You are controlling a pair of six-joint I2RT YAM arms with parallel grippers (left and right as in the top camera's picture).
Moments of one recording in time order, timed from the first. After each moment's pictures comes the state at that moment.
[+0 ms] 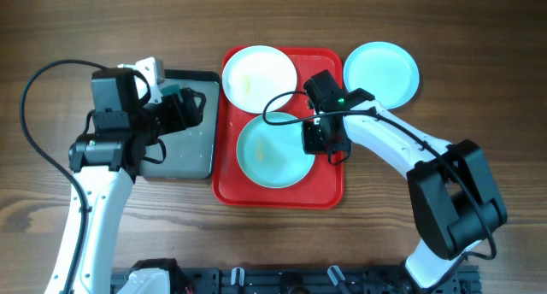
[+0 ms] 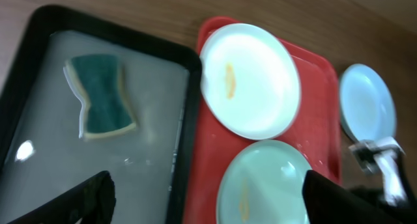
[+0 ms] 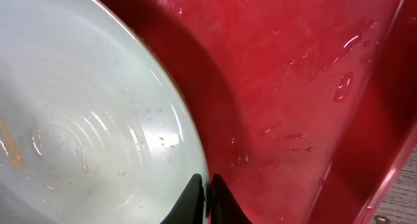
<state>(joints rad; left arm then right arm) 0.03 1.23 0.98 -0.61 0.29 -0.31 0.49 1.86 1.16 -0.75 -0.15 0.44</state>
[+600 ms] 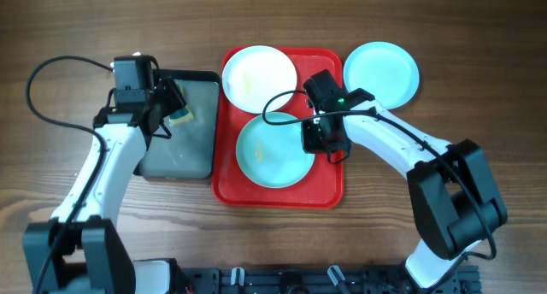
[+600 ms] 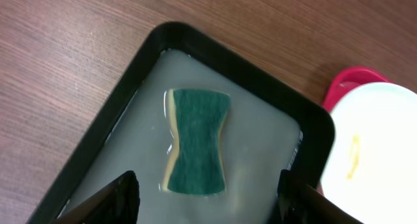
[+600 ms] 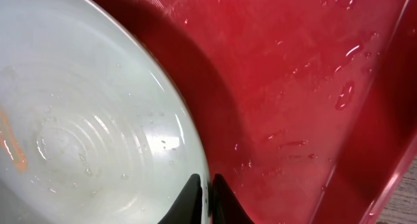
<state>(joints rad) 0.03 1.54 0.98 -0.38 -0.06 -0.44 0.49 1.86 1.16 -0.73 -0.15 0.44</state>
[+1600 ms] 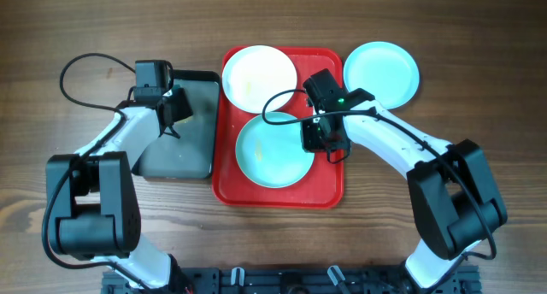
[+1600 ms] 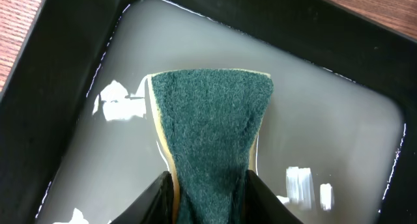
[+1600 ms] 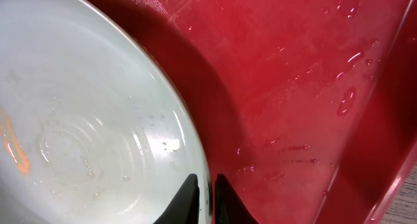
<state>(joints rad) 0.02 1.80 0.98 -0.25 -0.05 -0.30 0.49 1.86 1.16 -0.72 -0.15 0.44</state>
